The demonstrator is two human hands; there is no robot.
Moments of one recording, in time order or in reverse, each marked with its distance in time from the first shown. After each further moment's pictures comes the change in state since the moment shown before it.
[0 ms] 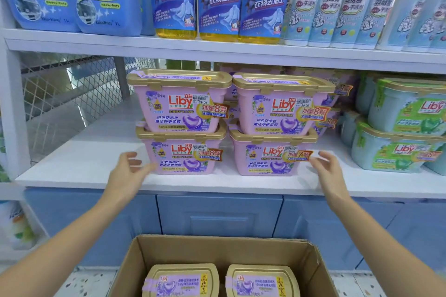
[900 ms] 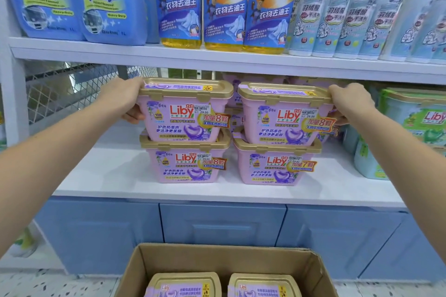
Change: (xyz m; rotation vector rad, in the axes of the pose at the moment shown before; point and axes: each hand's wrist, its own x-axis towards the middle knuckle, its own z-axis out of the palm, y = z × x) left_hand 0.064 0.154 -0.055 -0.001 0.011 0.033; right_hand 0.063 -0.169 -0.010 -0.438 0.163 -0.018
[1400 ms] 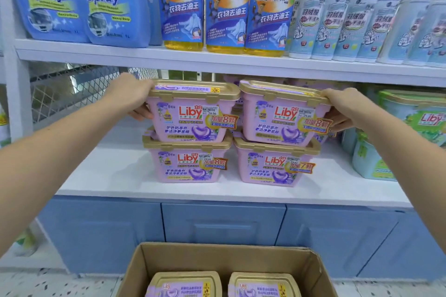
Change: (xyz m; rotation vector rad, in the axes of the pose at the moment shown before) left_hand -0.002 0.011 0.003 0.108 -0.010 0.047; right_hand -0.012 -0.008 -0.011 0.044 -0.234 0.058
